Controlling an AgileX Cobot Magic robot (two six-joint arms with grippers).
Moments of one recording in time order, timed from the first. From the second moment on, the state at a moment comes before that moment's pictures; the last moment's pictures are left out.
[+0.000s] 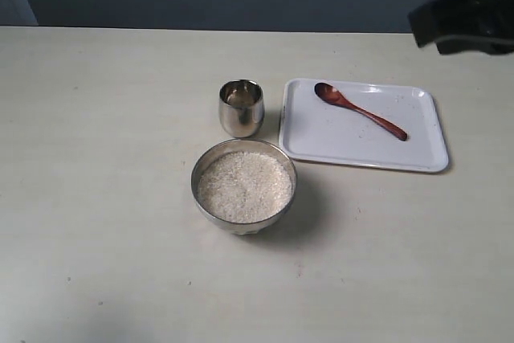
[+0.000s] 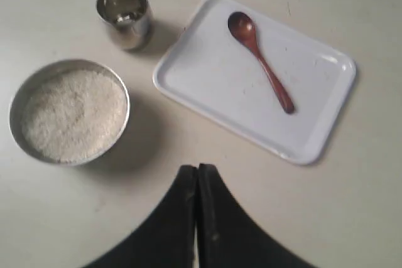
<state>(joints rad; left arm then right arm) 0.06 0.00 0.00 0.00 0.23 0.07 0.69 1.10 -1.16 -0.13 1.05 0.17</state>
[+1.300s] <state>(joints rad) 0.06 0.00 0.00 0.00 0.23 0.07 0.00 0.19 0.00 -0.42 -0.09 0.45</state>
